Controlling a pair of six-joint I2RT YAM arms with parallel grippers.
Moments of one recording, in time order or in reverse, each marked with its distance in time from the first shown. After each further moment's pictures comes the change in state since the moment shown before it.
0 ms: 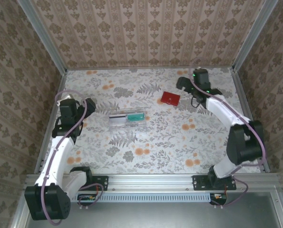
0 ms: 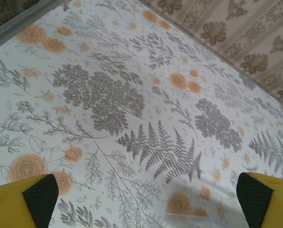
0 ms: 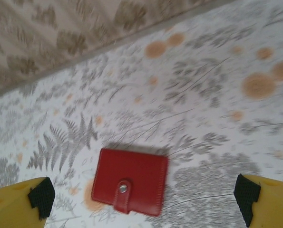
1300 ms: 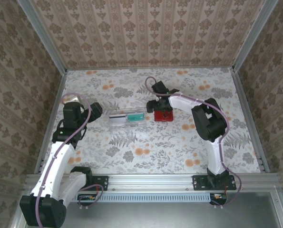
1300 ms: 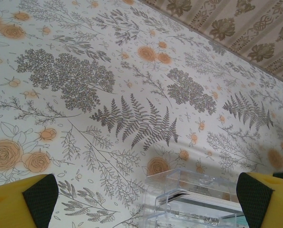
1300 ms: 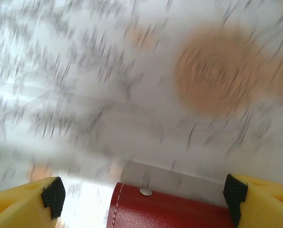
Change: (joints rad) left arm -0.109 -0.079 0.007 -0.101 0.028 0.045; right arm 0.301 0.429 0.217 -0.246 -0.090 -0.120
